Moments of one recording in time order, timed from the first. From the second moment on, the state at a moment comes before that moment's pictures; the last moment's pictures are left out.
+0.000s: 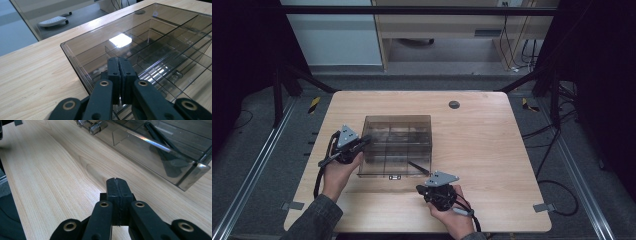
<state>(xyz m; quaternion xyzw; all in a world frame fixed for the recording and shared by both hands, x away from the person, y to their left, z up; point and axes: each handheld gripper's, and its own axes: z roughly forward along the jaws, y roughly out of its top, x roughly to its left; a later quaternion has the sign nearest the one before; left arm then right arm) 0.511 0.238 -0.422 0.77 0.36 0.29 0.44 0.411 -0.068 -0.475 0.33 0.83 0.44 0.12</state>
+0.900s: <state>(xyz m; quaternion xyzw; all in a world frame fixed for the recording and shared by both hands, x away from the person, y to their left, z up) 0.511 0.240 -0.426 0.76 0.37 0.28 0.44 0.410 -0.067 -0.472 0.33 0.82 0.44 0.14</state>
